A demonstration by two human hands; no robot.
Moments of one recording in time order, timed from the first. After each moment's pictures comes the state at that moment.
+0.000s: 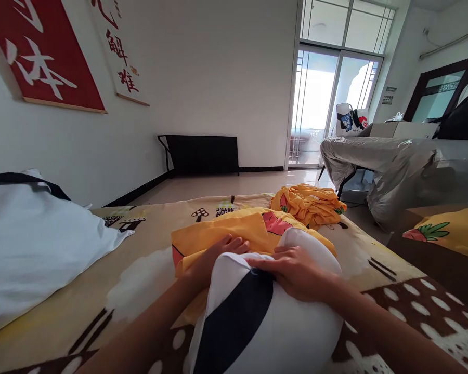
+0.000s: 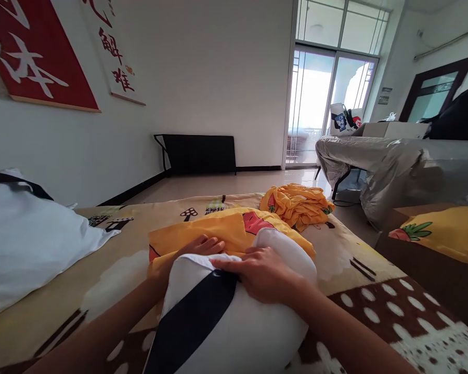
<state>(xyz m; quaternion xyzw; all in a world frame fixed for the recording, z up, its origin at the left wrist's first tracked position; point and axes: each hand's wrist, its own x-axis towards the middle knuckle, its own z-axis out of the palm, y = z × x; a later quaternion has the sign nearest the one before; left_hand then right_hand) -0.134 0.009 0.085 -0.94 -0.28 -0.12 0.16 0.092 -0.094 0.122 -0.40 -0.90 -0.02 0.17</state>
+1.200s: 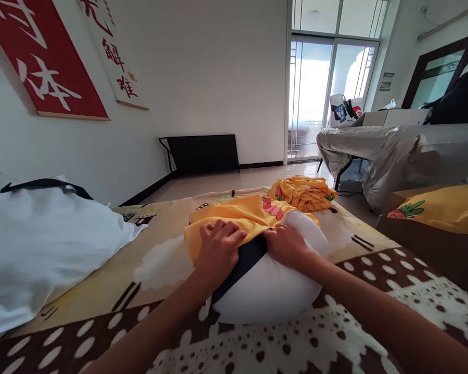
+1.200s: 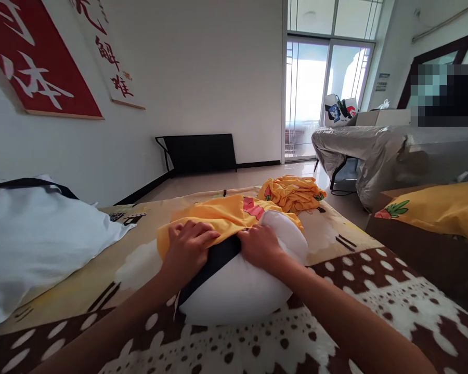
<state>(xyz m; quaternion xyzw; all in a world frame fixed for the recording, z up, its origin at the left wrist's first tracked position) -0.096 -0.108 0.131 -0.84 -0.43 -0.27 0.20 0.085 -0.109 0.117 -0.57 -0.81 -0.11 0.10</state>
